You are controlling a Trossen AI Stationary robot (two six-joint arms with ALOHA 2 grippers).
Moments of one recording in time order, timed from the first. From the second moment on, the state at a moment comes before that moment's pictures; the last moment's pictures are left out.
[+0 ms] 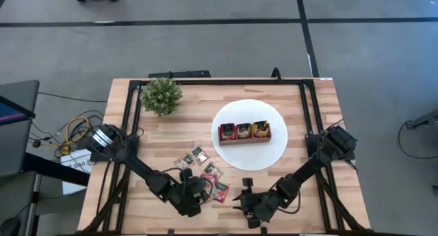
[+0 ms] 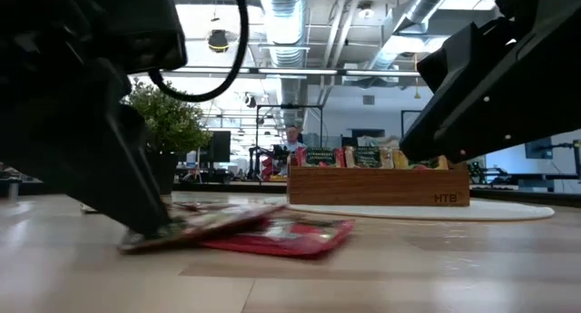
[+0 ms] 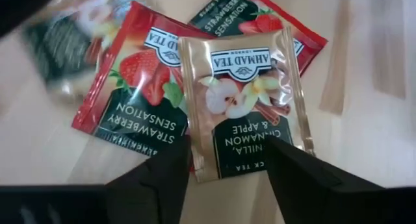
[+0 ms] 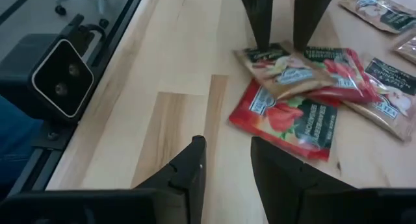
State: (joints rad) left arm -0.66 1.91 0.96 -0.10 -0.43 -0.91; right arm 0.73 1.94 1.00 0.22 0.47 0.33
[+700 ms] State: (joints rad) left arm -0.68 1.93 1.00 0.01 -0.75 -0.56; right arm 0.64 1.94 1.04 0.22 0.39 0.56
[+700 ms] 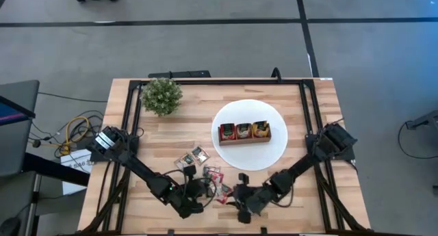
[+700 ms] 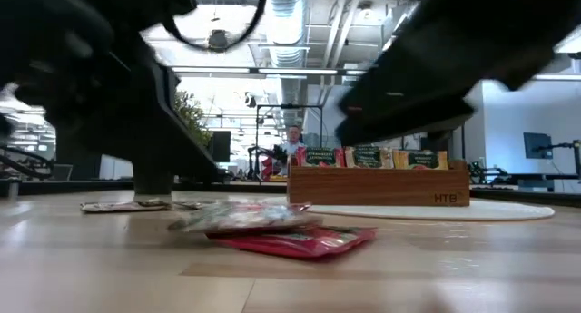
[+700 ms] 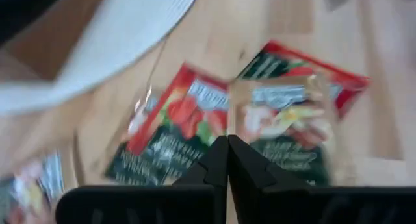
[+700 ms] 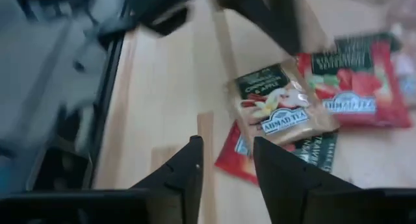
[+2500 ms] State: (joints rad) left arm -0.72 2.00 1.05 0.29 -0.76 -0.33; right arm 0.80 1.83 0.79 0.53 0.95 0.63
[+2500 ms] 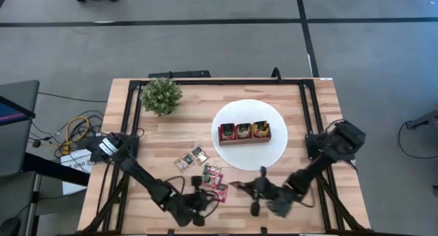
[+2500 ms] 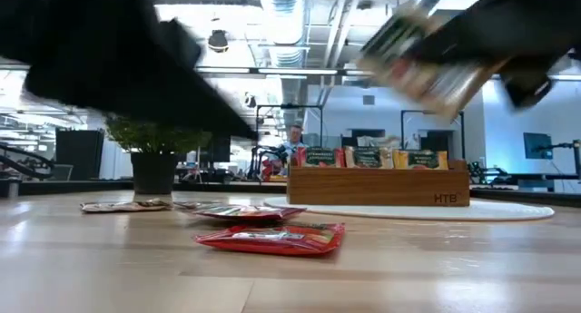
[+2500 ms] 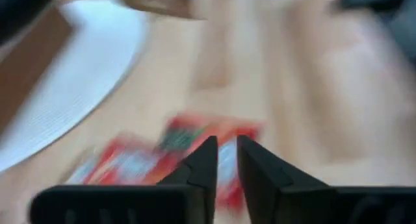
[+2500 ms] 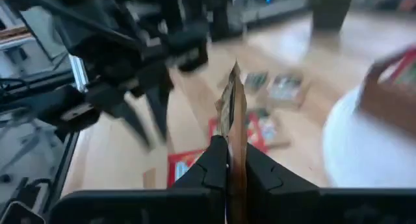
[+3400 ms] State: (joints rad) left arm -0.47 2.00 1.05 0.90 -0.41 -0.14; right arm 0.94 1.79 0.77 0.64 1.20 0.34
